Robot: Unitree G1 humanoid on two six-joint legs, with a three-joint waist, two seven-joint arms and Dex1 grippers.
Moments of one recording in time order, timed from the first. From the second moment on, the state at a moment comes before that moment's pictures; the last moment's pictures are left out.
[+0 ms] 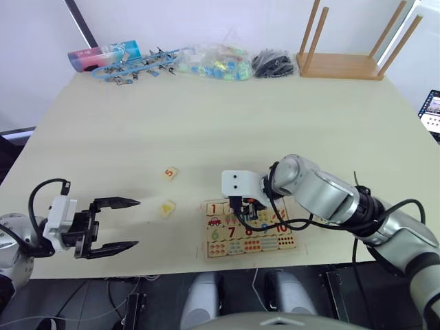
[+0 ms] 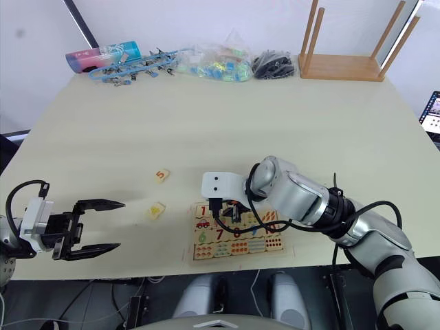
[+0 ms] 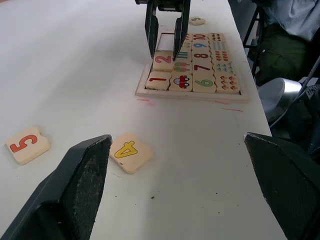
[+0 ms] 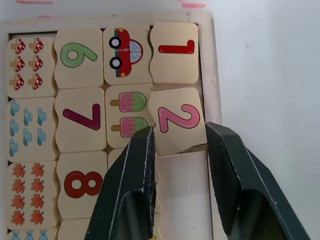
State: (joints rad) left arm -0.03 1.25 -0.35 0.52 -1.14 -0.66 -1.59; right arm -0.90 -0.47 0.83 -0.30 0.08 1.06 0.98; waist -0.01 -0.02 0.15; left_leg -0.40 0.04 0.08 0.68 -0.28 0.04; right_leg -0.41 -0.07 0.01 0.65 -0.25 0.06
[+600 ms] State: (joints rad) left arm -0.03 1.25 -0.35 0.51 -1.15 -0.66 -1.59; right arm -0.90 -0.47 0.84 -0.30 0.08 1.05 0.98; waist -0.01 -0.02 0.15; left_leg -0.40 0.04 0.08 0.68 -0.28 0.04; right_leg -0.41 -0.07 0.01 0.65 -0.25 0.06
